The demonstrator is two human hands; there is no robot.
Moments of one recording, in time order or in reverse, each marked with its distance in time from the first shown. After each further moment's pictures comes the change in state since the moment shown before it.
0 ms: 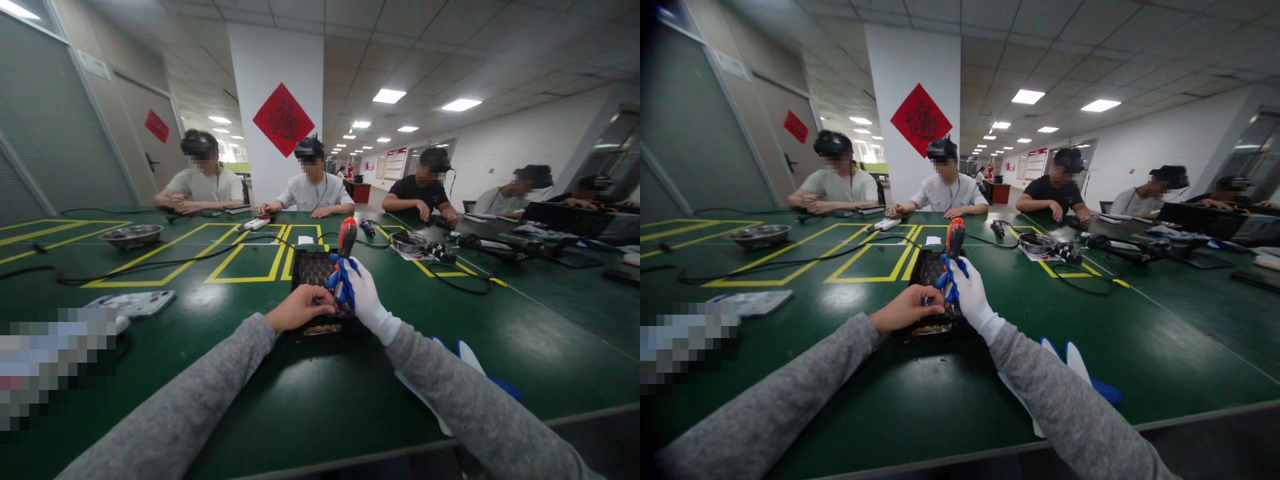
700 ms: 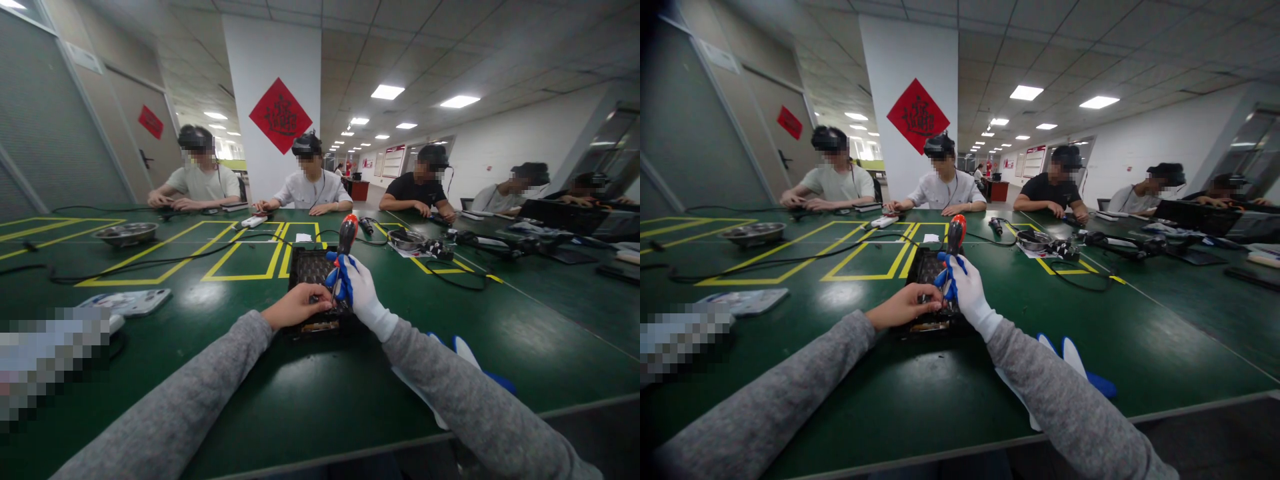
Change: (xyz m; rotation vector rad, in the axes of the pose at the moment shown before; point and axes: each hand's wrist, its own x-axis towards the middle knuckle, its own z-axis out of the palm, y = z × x) left_hand 0.000 0.002 0.000 0.016 -0.008 0.034; right_hand -0.001 -0.001 -0.002 -0.019 0.023 0.002
